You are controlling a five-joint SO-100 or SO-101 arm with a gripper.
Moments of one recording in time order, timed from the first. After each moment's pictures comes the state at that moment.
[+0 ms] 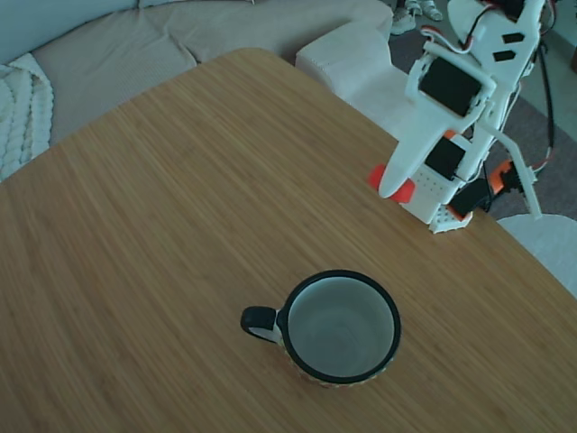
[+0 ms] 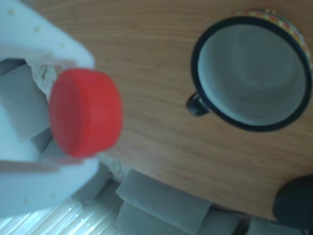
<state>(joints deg) -10.8 127.7 84.7 92.5 -9.3</state>
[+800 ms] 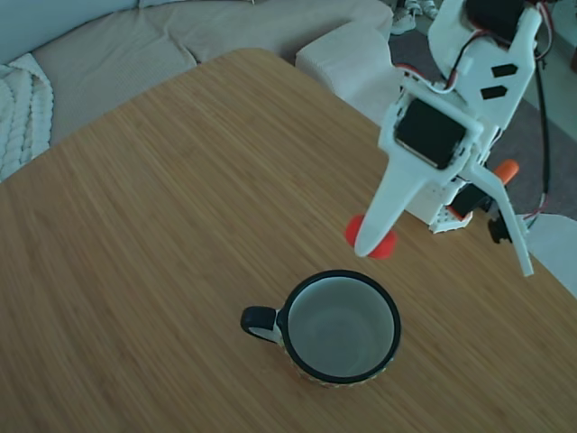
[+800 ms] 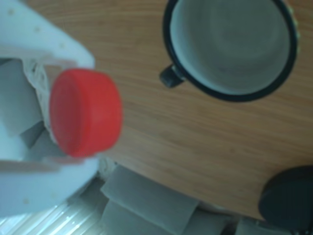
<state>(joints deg) -14.9 110.7 76.3 86.0 -6.9</state>
